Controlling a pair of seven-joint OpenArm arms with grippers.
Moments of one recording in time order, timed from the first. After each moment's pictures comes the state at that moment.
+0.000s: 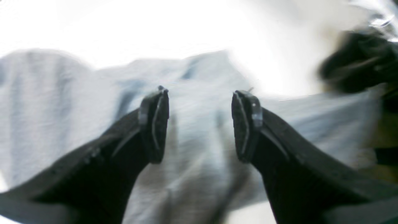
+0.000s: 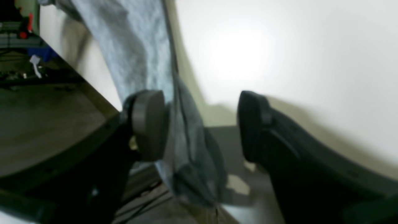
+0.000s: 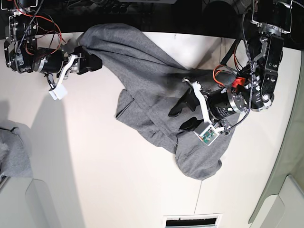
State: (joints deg) left arm 0.8 -18.0 7.7 93.9 -19.5 -37.9 33.4; right arm -8.5 18.8 5.2 78.6 55.3 35.8 -67.9
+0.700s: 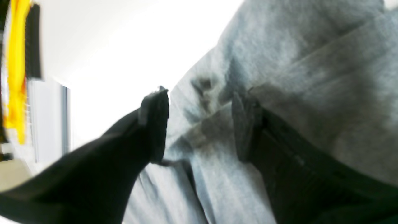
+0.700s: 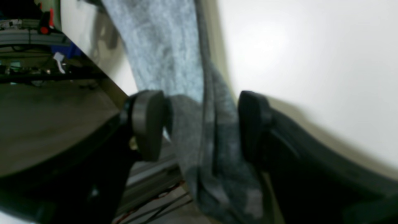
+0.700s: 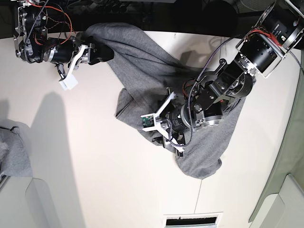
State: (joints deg) left arm -19.6 -19.9 45.7 78.2 20.1 -24.0 17.1; right arm -10.7 14.8 5.2 78.7 55.8 36.7 -68.0
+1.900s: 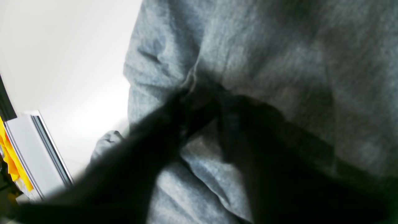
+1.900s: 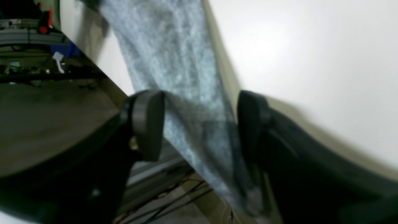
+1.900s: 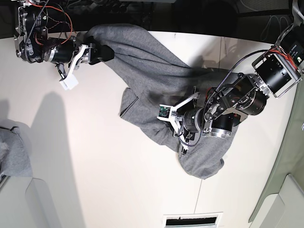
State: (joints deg) left arm -28.6 -26.7 57.5 72.5 22.9 -35.3 11.3; right arm -10.7 14.8 5.2 78.7 55.5 36.7 -67.9
